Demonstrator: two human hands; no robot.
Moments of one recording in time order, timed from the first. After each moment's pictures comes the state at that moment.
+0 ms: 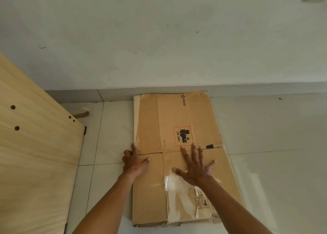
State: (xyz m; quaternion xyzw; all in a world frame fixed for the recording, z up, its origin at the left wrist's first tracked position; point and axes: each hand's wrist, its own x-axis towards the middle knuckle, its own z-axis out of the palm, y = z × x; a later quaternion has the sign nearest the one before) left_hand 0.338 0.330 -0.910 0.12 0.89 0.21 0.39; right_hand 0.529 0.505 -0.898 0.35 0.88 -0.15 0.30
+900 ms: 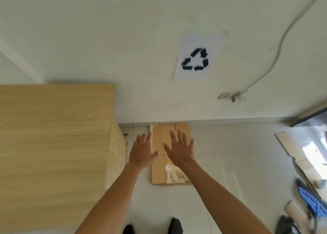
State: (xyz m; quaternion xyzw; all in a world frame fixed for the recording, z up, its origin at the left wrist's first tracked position) left_hand 0.379 0.213 -0.236 0.37 0.89 0.13 0.22; right_hand 0.496 0.347 -0.208 0.35 0.92 -0.13 0.14
